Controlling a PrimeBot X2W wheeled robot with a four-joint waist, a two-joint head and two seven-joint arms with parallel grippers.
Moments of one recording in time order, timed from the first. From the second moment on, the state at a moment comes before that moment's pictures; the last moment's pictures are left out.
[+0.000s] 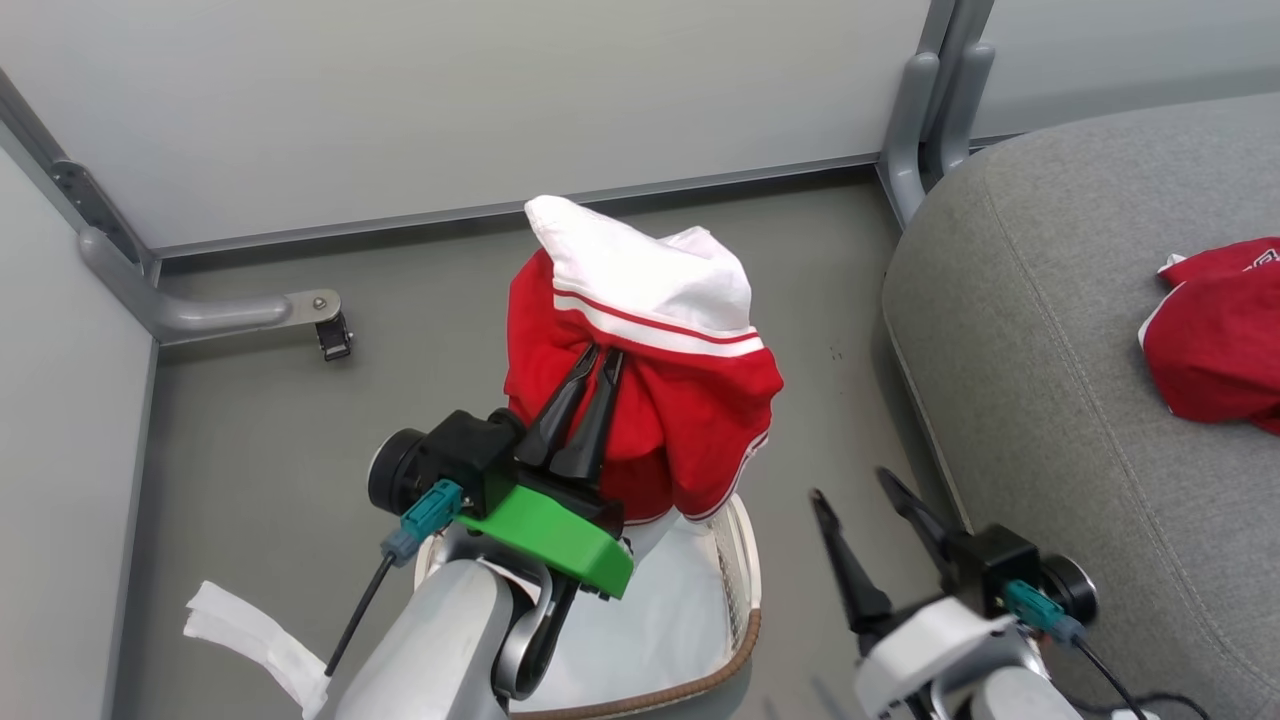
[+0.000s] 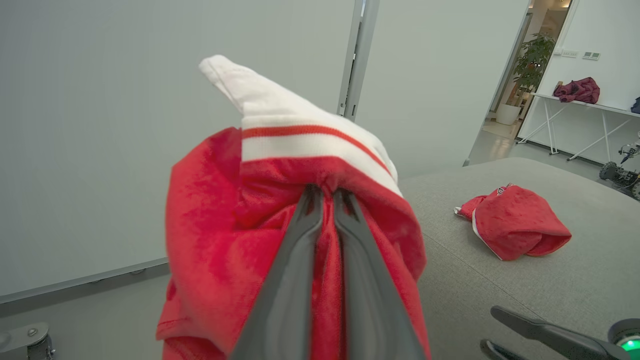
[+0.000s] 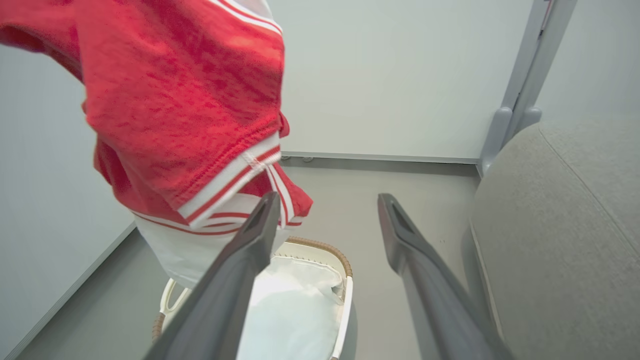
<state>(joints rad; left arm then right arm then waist) -0.37 0.05 -0.53 0.29 -0.41 -0.10 -0.26 -0.11 -0.05 0.25 0.32 0.18 0.13 -0.26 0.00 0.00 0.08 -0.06</state>
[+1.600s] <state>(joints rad) -0.38 0.05 -0.61 0.37 -0.43 -0.08 -0.26 -0.40 -0.05 0.45 0.43 0.21 0.13 -0.26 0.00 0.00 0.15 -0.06</state>
